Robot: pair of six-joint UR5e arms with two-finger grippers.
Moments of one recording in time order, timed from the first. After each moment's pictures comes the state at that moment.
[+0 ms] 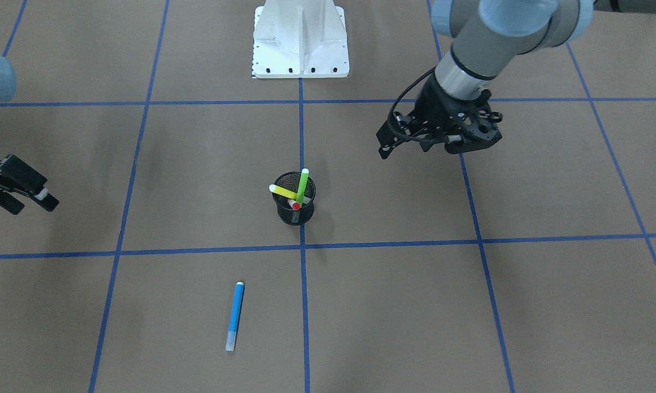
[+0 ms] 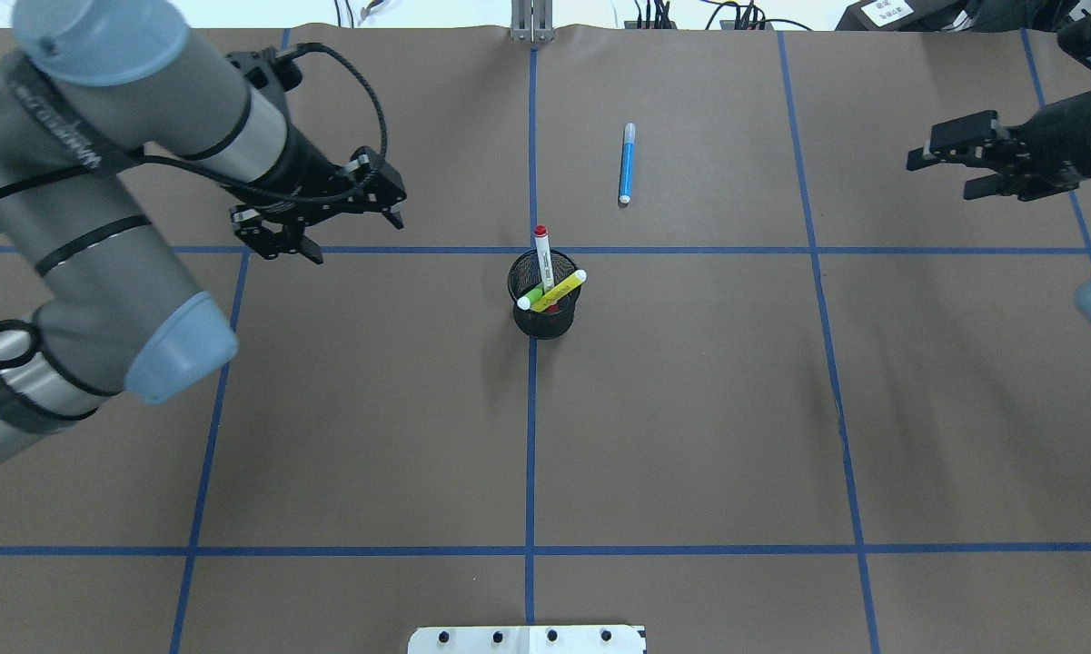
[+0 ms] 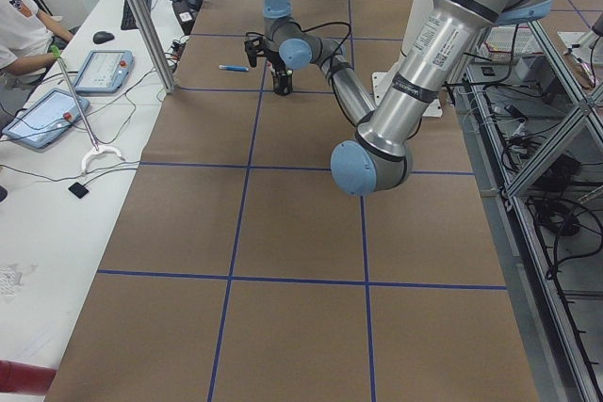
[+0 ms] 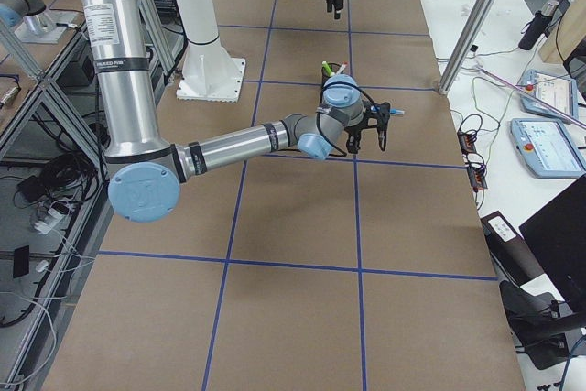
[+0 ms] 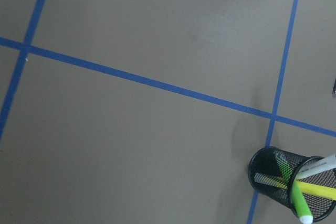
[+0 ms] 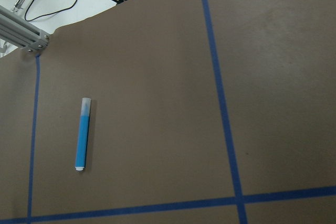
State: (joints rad) left arm -0.80 -2.22 -1.80 -1.57 -2.17 -1.43; right arm 1.17 -1.46 1.70 -0.81 2.33 1.16
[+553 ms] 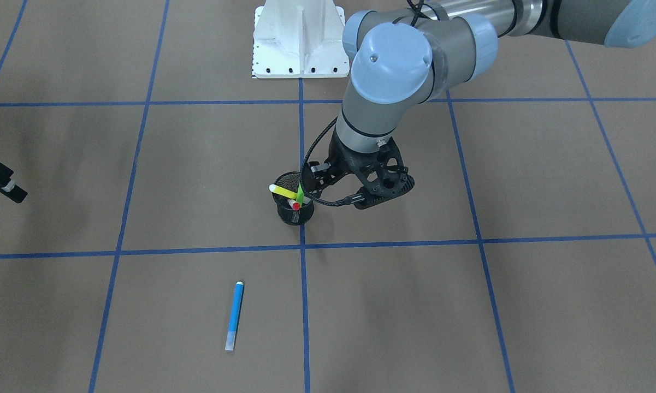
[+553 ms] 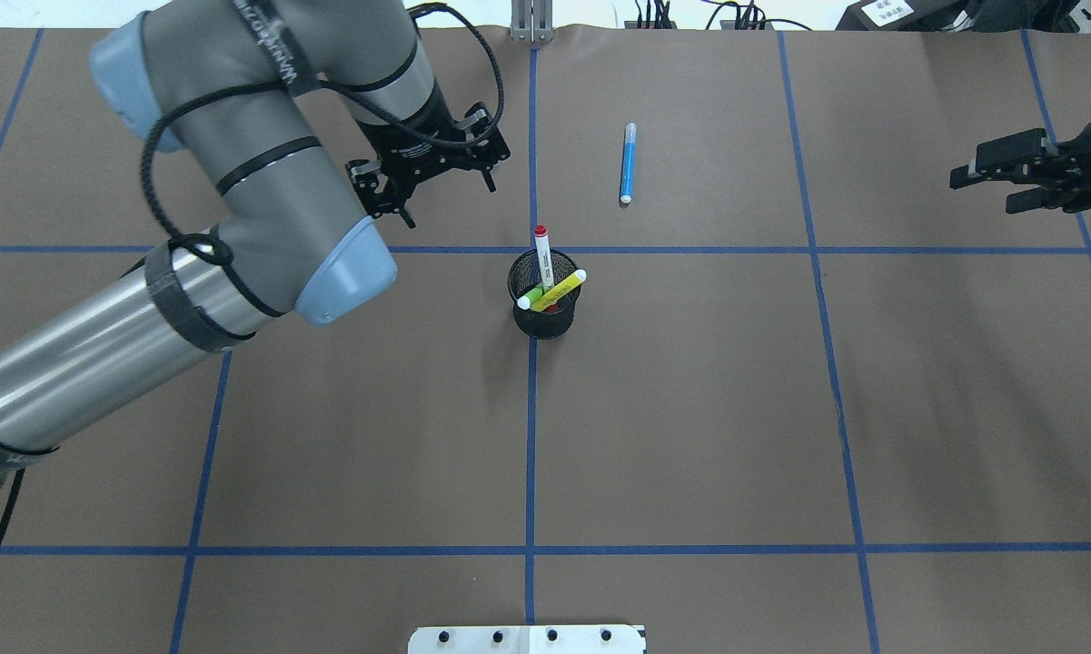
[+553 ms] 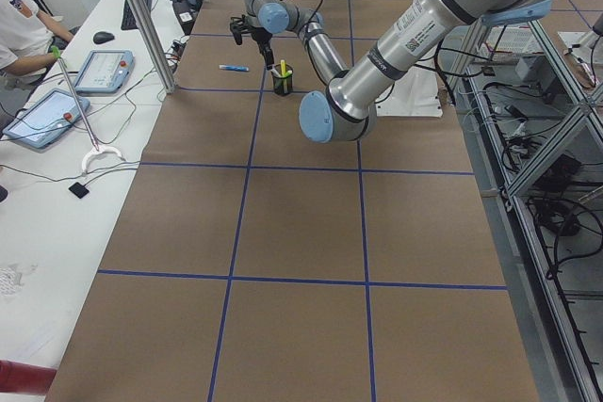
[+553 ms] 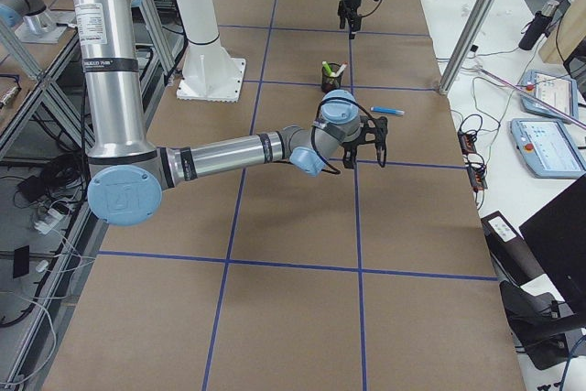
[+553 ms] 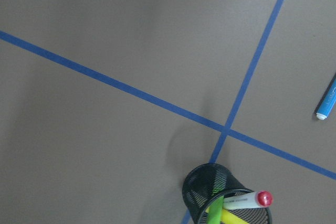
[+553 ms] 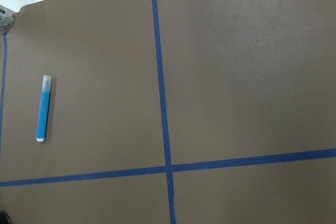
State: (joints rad) left arm -0.77 -2.53 -1.44 -1.48 -2.17 -1.37; right arm 1.20 -1.49 1.67 -0.81 2.36 1.08
